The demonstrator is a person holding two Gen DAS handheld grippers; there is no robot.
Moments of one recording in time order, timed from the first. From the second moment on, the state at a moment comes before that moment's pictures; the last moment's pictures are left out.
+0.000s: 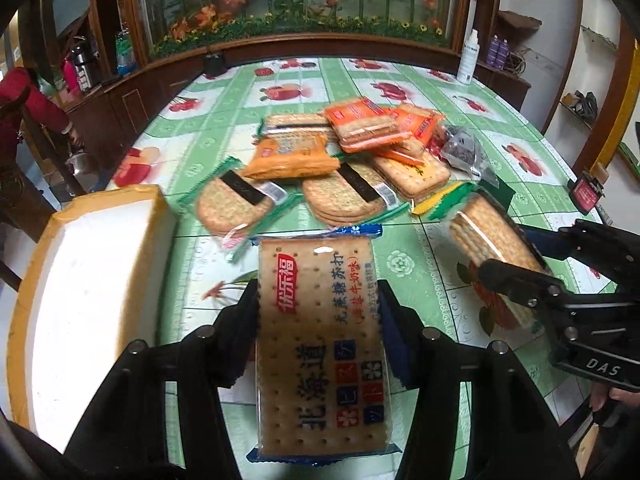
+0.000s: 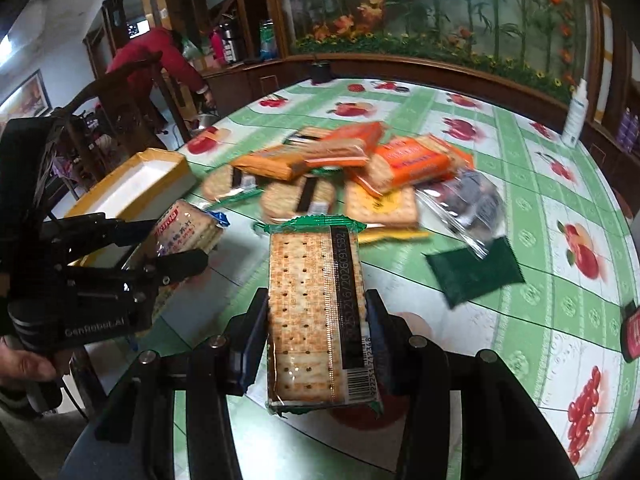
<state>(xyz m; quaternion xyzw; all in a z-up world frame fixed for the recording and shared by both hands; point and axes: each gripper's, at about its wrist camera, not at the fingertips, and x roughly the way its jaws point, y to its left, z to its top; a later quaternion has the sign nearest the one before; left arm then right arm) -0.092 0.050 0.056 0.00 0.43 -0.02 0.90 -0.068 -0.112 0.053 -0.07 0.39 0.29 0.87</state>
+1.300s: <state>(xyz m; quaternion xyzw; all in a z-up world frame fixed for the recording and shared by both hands) -0.104 0.238 0.085 -0.05 0.41 0.14 0.90 -0.038 0.092 0.081 -0.10 0.37 0.41 0.83</state>
